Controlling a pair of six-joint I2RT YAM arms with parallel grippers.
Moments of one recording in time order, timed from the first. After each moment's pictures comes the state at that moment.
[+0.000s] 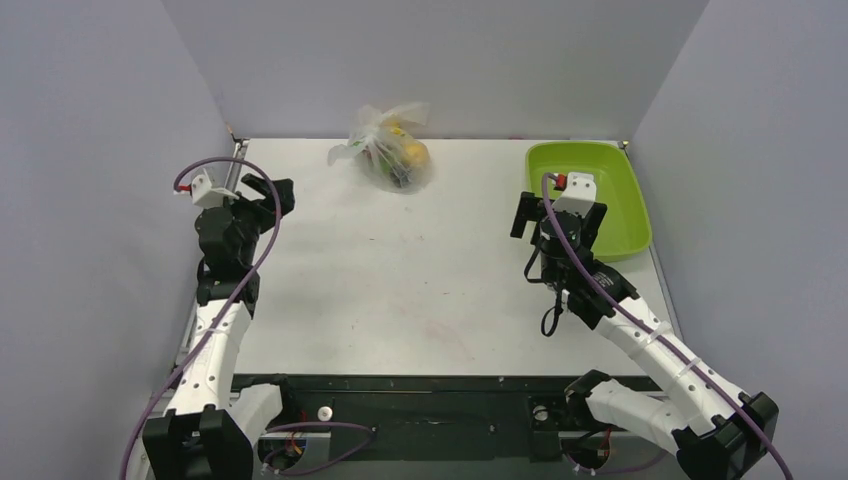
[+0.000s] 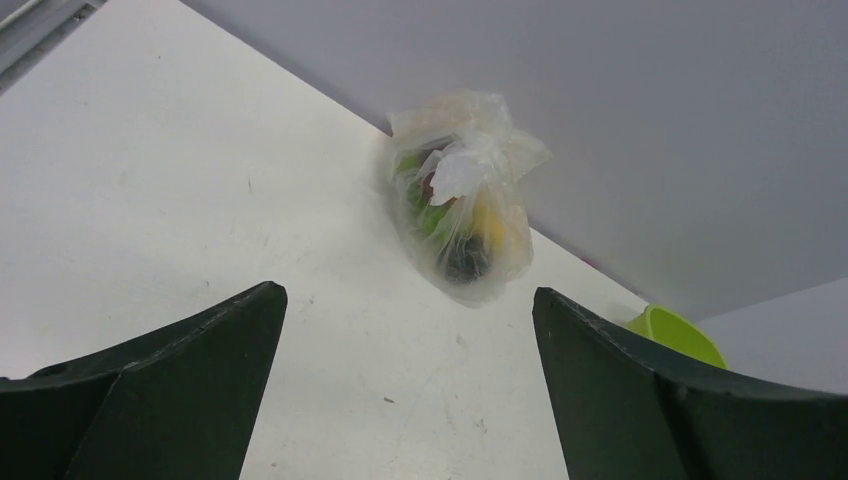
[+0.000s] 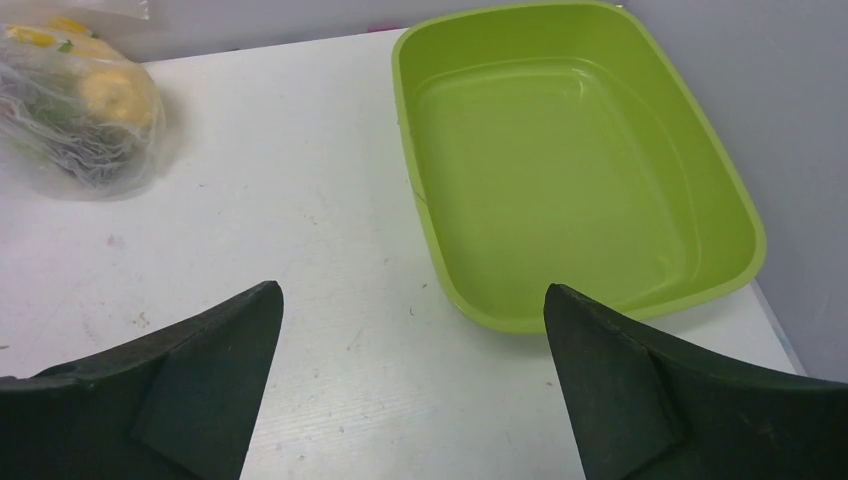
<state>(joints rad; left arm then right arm) 0.11 0.96 0.72 0.20 0.07 -0.67 0.58 0.96 0.88 -0.25 0.71 0.24</state>
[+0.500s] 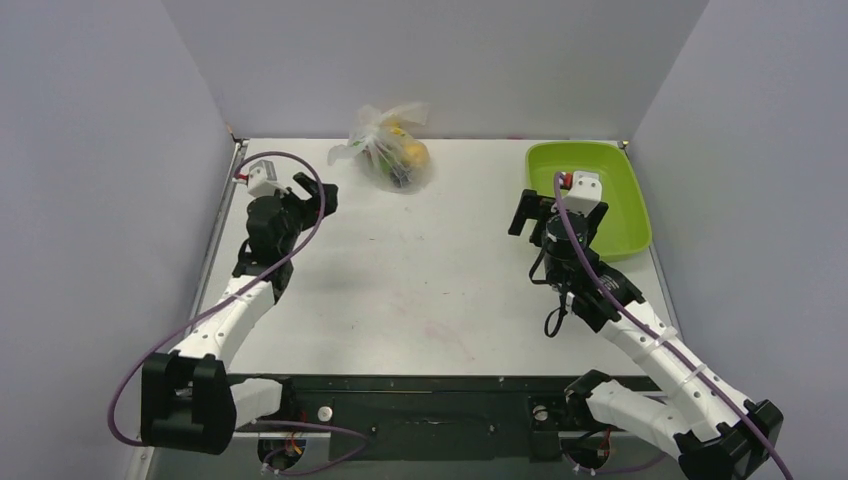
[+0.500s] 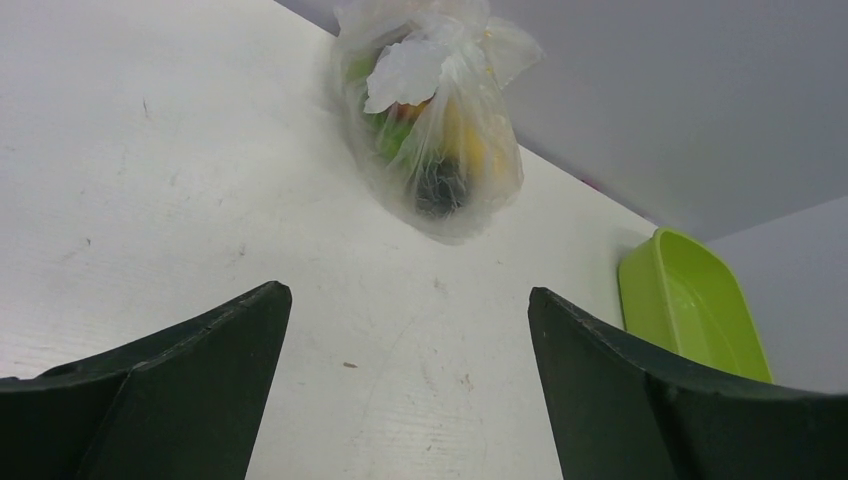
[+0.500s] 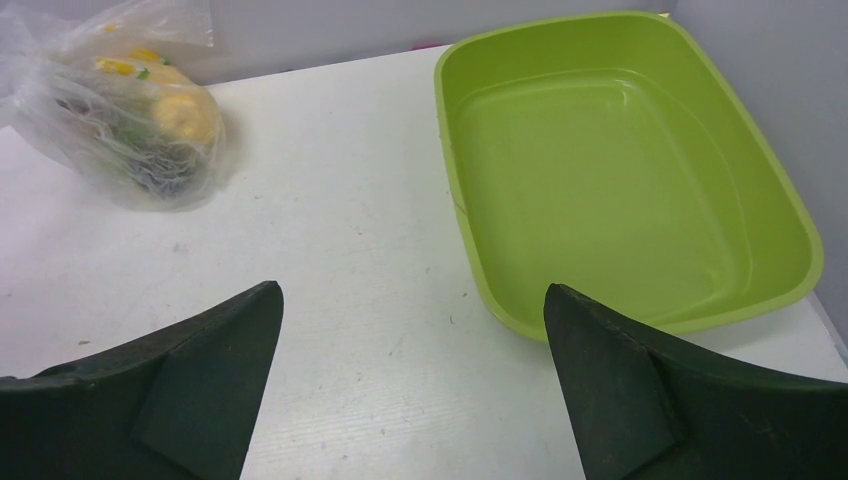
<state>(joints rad) -0.13 1.15 0.72 0.27 -0.02 -0.65 0.58 0.94 0.89 -0.25 0.66 0.28</state>
